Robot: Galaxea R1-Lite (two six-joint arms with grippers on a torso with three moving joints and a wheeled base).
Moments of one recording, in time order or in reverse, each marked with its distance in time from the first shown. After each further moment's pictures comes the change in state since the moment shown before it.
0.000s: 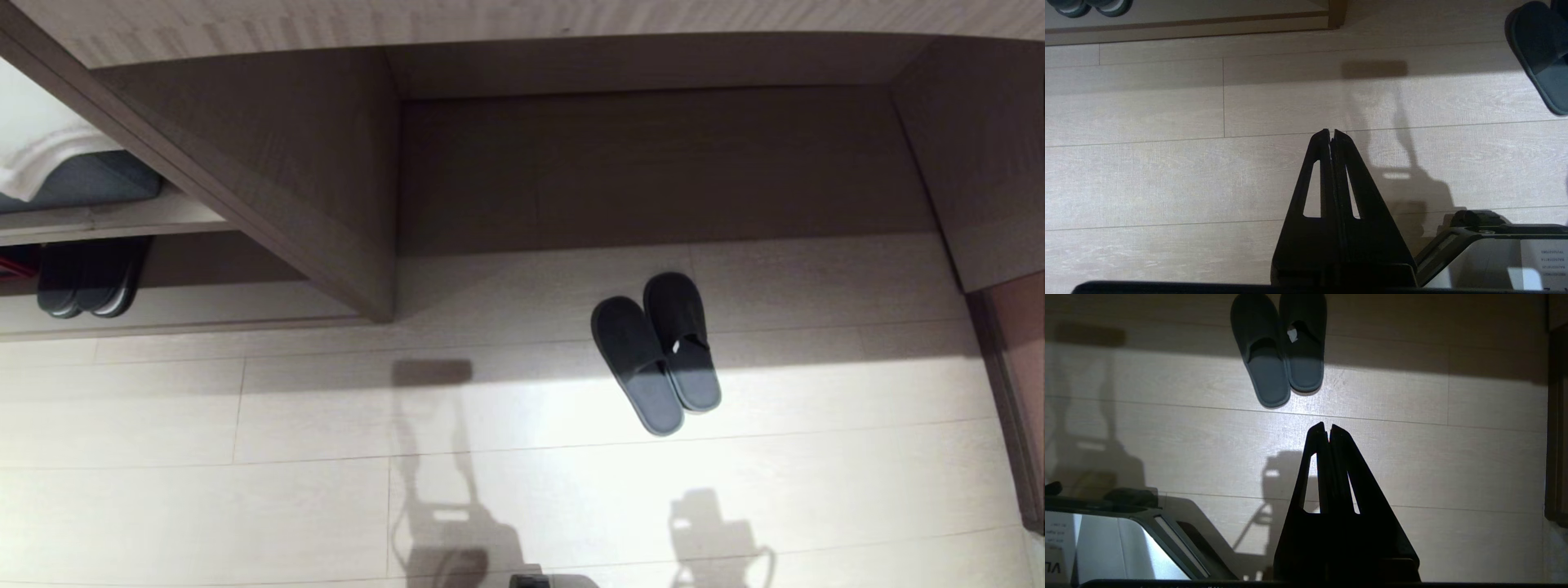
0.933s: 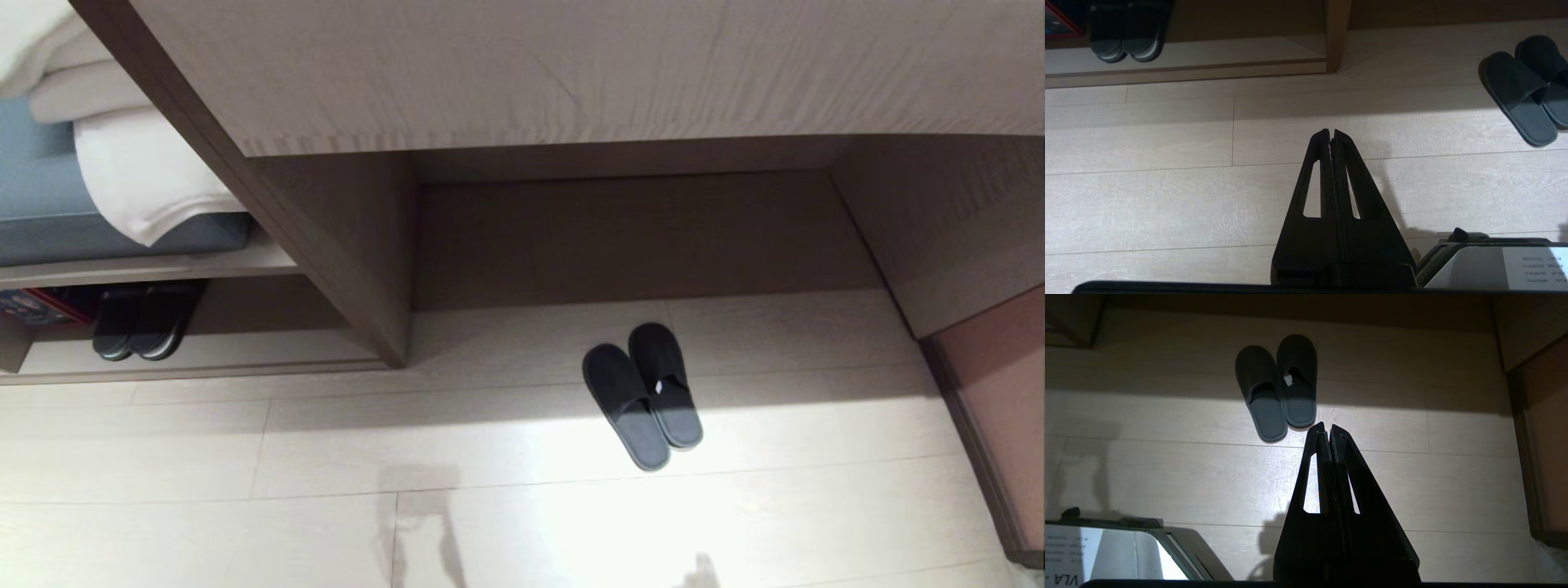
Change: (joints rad) left arm 0.000 0.000 0.000 0.000 0.000 0.000; right arm 0.000 0.000 0.000 0.000 -0.009 0.018
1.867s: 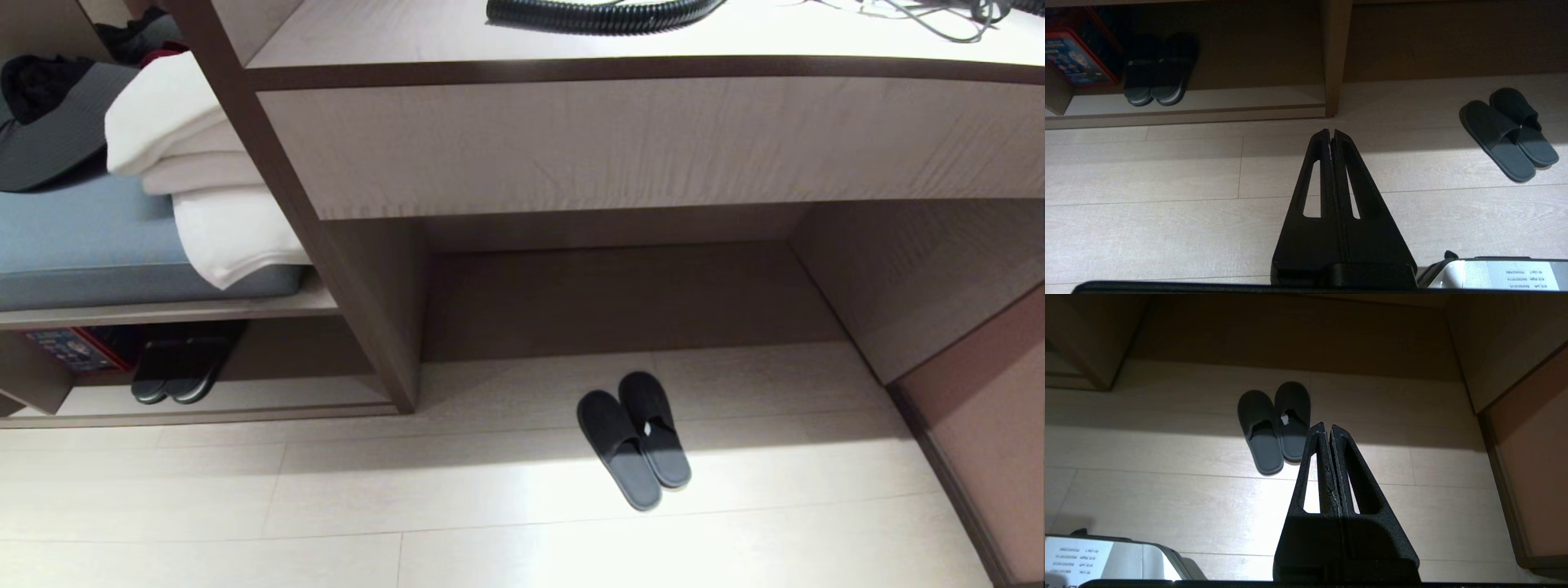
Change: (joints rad) left arm 0.000 0.000 0.000 0.000 0.000 -0.003; right arm 0.000 0.001 0.000 -0.001 0.002 -0.011
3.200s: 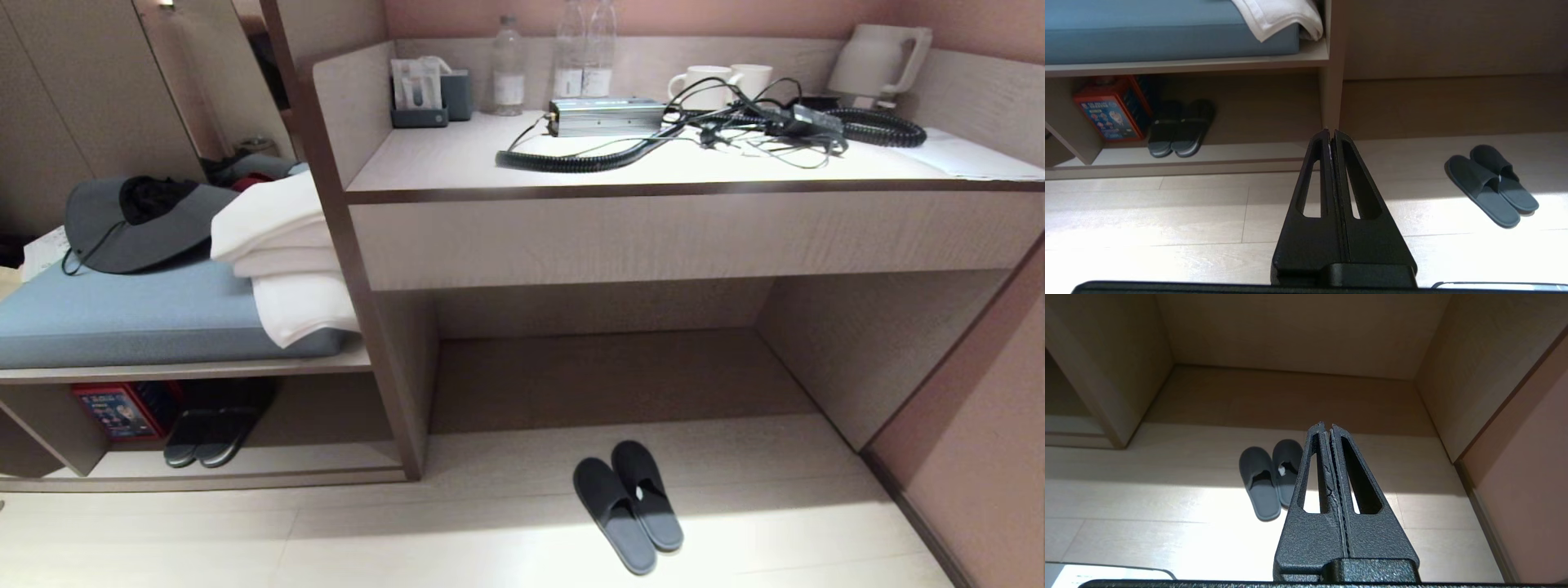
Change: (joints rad) left arm 0.000 0.000 0.000 0.000 0.000 0.000; right arm 0.000 0.000 0.000 0.001 -0.003 0.010
